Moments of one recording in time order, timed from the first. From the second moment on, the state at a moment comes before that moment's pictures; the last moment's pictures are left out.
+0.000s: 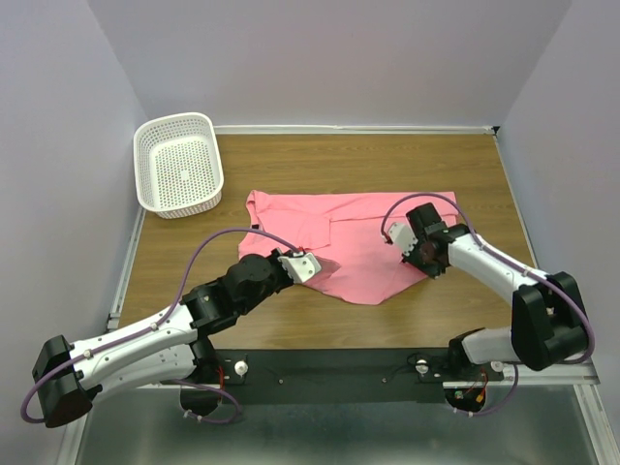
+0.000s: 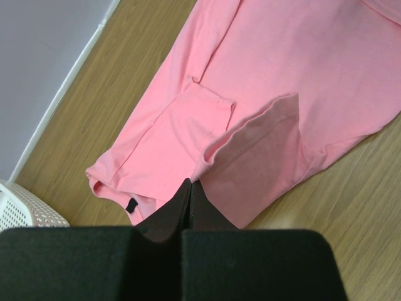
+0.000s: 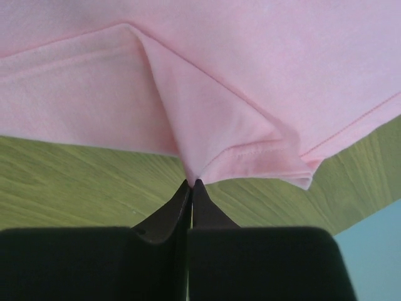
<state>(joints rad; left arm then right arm) -1.02 0.80 0.53 -0.07 -0.28 0.42 0.36 1.38 0.77 -0.68 0.16 -0.63</state>
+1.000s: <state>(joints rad) -0.90 0.69 0.52 -0.02 -0.41 0.36 0.12 1.01 0.77 -0.81 0.20 -0.80</state>
